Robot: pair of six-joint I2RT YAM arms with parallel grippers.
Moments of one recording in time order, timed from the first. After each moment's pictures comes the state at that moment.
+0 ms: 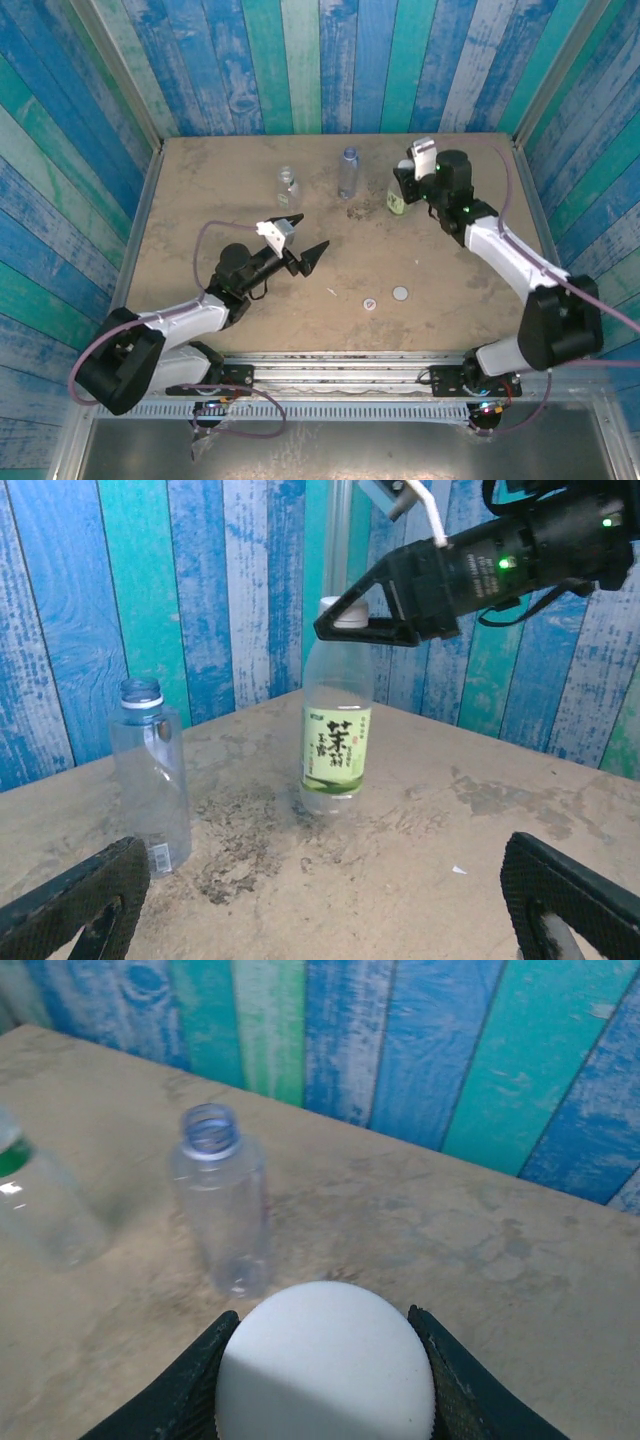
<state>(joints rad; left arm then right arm) -0.58 1.20 0.30 0.97 0.31 -0.05 0.29 1.47 1.04 0.03 -0.10 -0.07</state>
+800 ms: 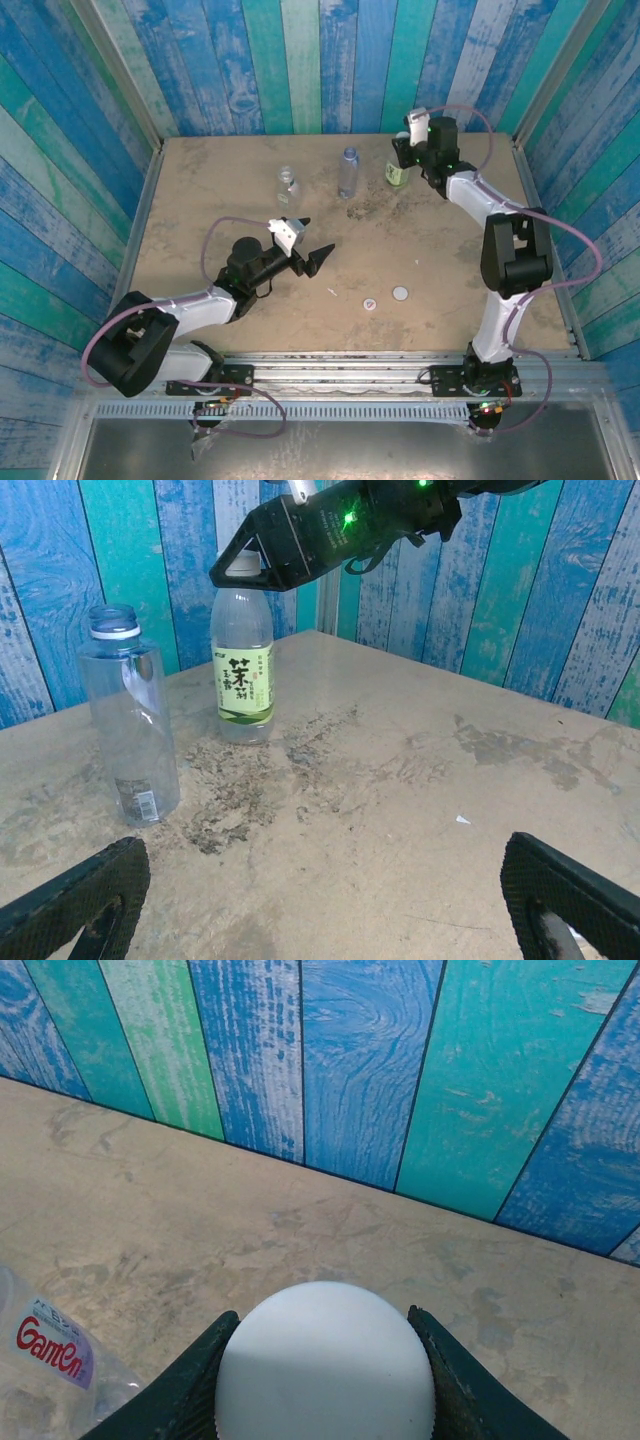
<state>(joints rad) -0.58 1.30 0.35 0.91 0.33 -0.03 0.20 1.93 1.44 0.07 -0.16 -0.08</state>
